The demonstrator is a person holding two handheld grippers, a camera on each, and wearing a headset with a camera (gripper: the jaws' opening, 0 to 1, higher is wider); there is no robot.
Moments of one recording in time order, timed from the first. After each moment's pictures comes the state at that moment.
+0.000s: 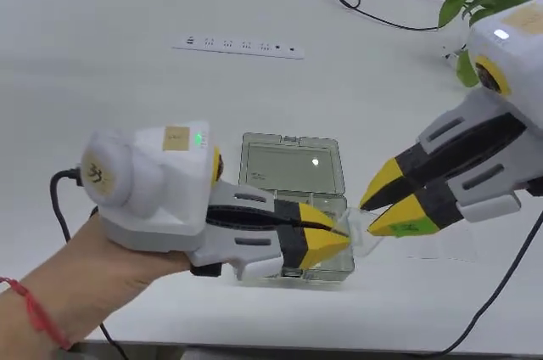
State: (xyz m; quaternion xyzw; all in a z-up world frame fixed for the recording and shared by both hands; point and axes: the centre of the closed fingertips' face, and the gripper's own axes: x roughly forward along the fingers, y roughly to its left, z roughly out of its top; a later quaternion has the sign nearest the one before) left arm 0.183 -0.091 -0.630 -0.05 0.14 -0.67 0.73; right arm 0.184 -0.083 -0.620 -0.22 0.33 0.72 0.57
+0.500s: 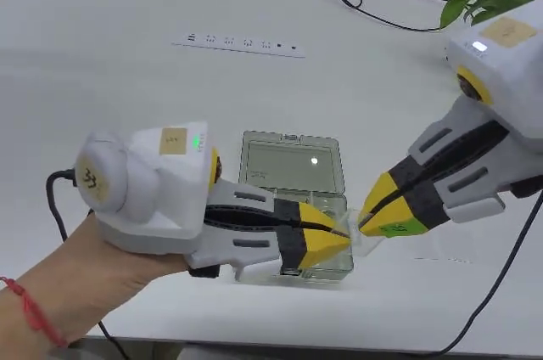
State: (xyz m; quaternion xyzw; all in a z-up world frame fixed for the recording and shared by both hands) left arm 0.181 -0.090 -0.629 -0.04 0.12 -0.67 0.73; right arm 0.179 -0.080 -0.624 -0.23 0.34 0.73 0.55
